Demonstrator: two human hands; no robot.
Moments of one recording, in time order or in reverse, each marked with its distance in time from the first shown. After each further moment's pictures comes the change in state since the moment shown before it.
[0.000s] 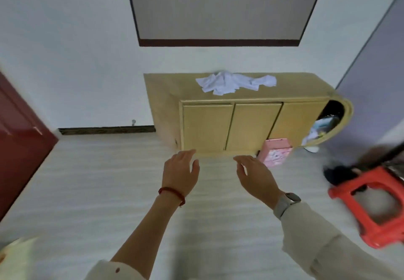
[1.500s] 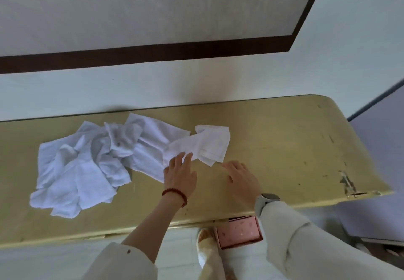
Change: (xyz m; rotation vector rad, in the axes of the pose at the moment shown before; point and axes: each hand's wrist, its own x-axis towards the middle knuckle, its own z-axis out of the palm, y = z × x) left_hand 0.793 0.202 0.576 0.203 -0.429 -0.231; right_hand 0.727 0.651 -0.027 -0.005 -0.403 0.167
